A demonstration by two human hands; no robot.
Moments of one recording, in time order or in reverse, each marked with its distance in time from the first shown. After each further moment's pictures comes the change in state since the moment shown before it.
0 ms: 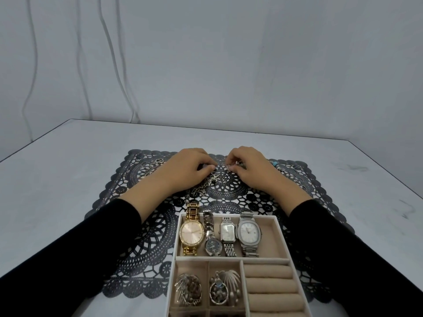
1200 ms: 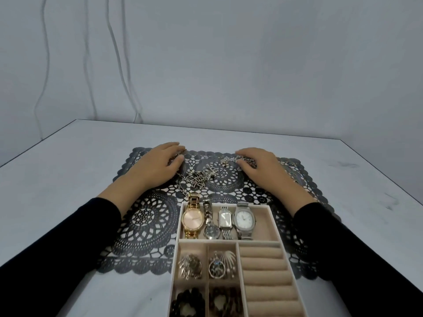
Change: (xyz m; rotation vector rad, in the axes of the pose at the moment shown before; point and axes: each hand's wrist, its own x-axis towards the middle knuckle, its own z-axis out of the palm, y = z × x) left_hand -0.037 -0.039 -0.016 0.038 0.093 -0.229; right_hand -0.034 0.001 -0.013 -0.039 0.148 0.080
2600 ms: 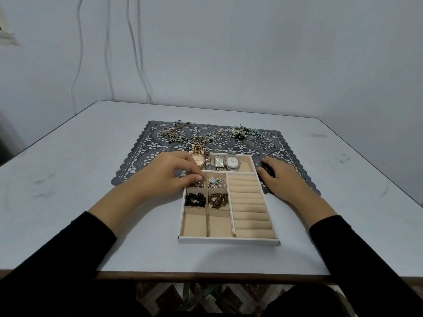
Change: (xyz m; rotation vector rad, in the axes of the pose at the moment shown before) left_hand -0.174 0.086 -0.038 -0.263 -0.037 0.351; right_hand -0.164 -0.029 -0.039 -0.088 -0.045 0.208
